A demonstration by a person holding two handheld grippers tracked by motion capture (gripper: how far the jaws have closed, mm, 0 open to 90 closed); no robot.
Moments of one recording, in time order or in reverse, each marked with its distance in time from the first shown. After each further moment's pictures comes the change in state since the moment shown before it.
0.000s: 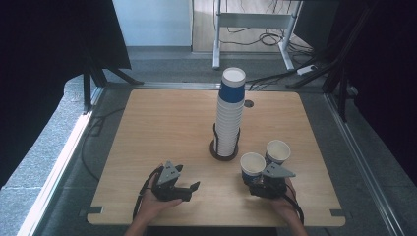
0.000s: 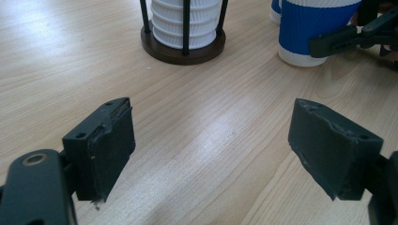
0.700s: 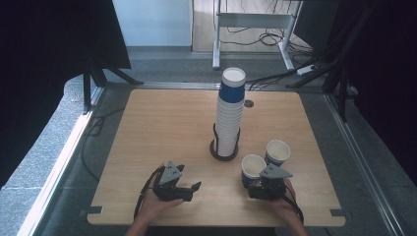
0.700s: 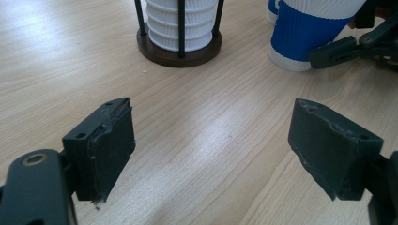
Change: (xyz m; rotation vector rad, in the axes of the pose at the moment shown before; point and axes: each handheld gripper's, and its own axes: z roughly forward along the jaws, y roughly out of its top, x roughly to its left) left arm -0.003 0.003 0.001 0.001 -0.004 0.012; right arm 0.003 -0.003 0.001 0.037 -0.002 -0.017
